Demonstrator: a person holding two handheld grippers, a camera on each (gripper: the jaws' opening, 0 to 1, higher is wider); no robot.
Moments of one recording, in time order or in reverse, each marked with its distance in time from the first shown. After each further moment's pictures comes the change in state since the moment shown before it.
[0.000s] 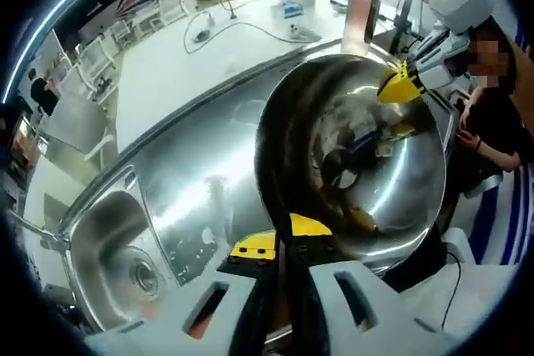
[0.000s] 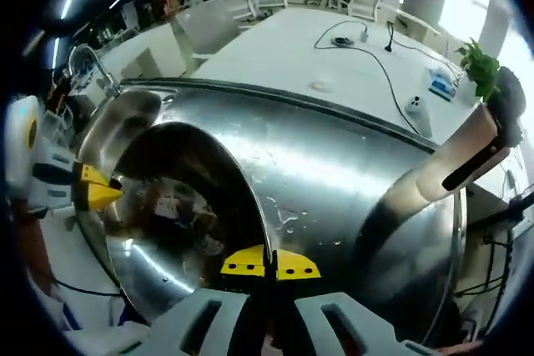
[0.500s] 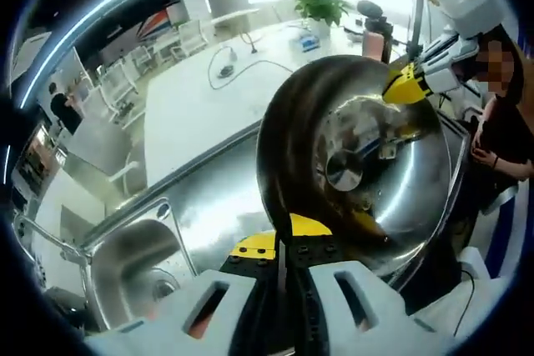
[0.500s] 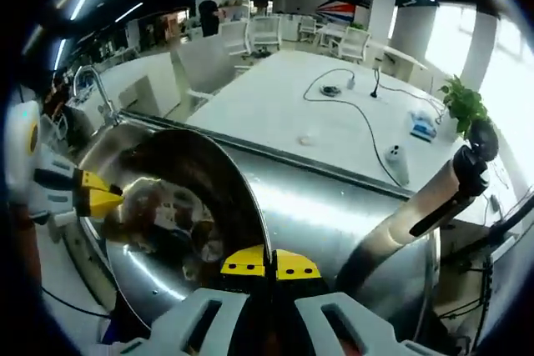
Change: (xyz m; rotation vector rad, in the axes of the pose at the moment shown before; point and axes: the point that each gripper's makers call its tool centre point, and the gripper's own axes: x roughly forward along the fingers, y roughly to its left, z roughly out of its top) left arm -0.029 0.021 0.040 0.021 -0.147 0.114; right arm -0.041 -0.008 0.059 -0.043 -0.216 -0.094
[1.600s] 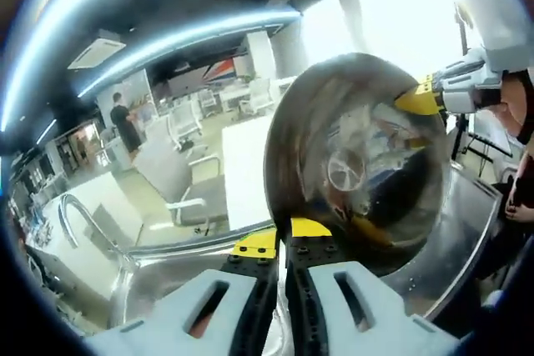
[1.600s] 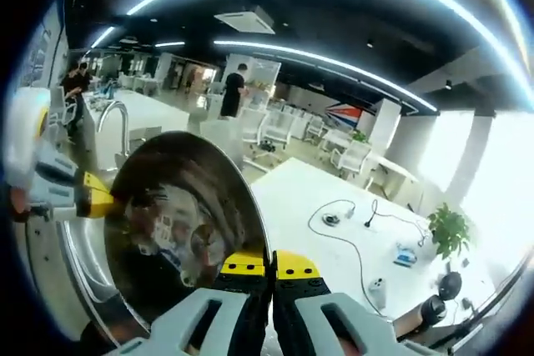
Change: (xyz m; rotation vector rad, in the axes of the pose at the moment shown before) left arm -0.105 0.132 0.037 -0.138 -0.374 0.301; right arm -0.084 0.088 0.170 -0.248 -0.501 -0.126
